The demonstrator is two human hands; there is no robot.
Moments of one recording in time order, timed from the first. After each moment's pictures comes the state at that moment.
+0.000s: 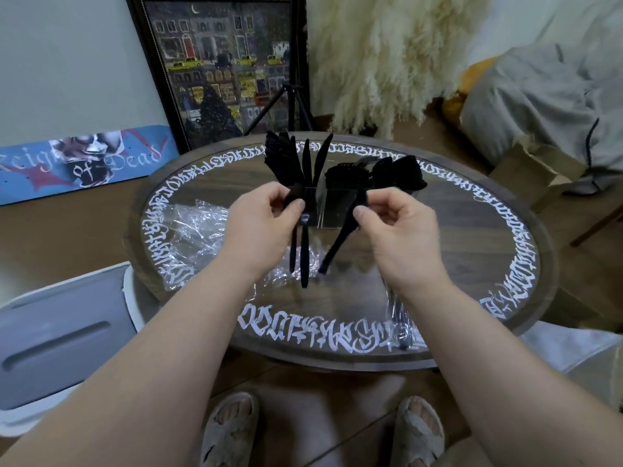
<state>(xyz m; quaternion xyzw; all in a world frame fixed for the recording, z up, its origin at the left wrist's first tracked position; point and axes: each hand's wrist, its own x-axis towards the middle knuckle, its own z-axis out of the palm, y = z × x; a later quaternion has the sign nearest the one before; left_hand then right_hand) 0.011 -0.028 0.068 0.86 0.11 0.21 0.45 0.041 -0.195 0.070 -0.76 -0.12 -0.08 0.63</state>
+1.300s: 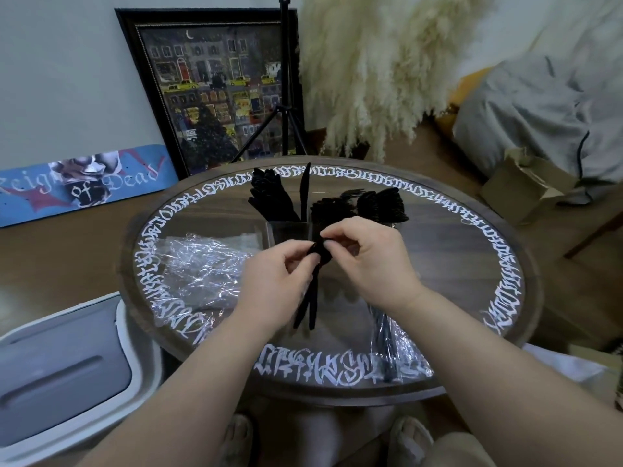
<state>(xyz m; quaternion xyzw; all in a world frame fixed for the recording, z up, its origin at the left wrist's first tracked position) 0.013 -0.062 0.063 0.84 0.09 0.15 0.52 0.077 -0.202 0.077 -0.84 -0.32 -0.16 0.40</state>
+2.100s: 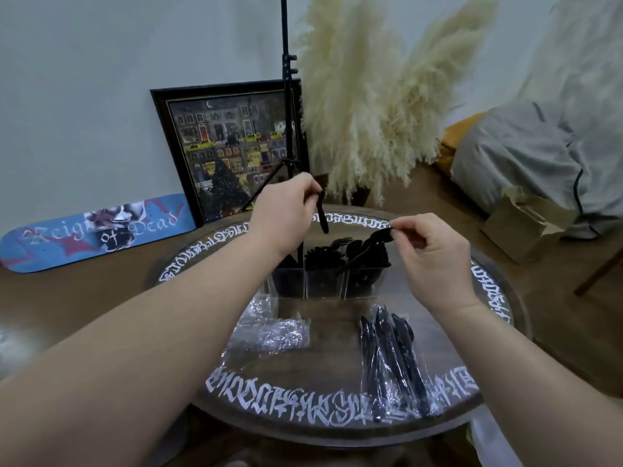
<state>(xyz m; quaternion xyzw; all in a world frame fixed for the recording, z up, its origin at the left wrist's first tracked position) 0.100 -0.060 0.181 0.93 -0.01 0.28 0.24 0.107 -0.270 0.138 -0.81 -0.22 -0.31 0.44</state>
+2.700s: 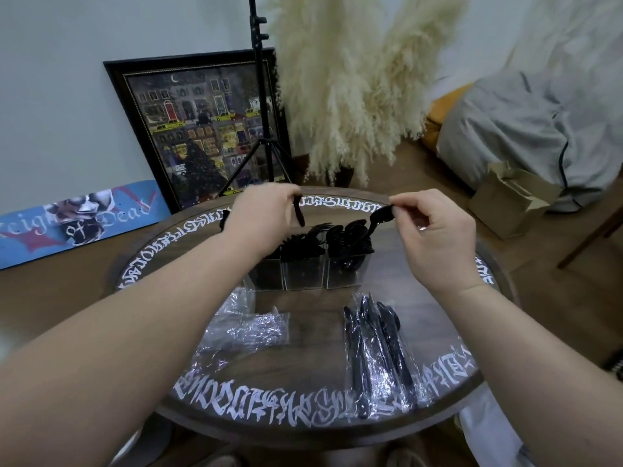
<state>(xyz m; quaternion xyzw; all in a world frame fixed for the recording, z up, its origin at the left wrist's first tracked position) 0.127 -0.062 0.149 0.98 -0.01 0.18 0.11 0.136 -0.291 0.125 -0.81 -0.22 -0.34 0.42</state>
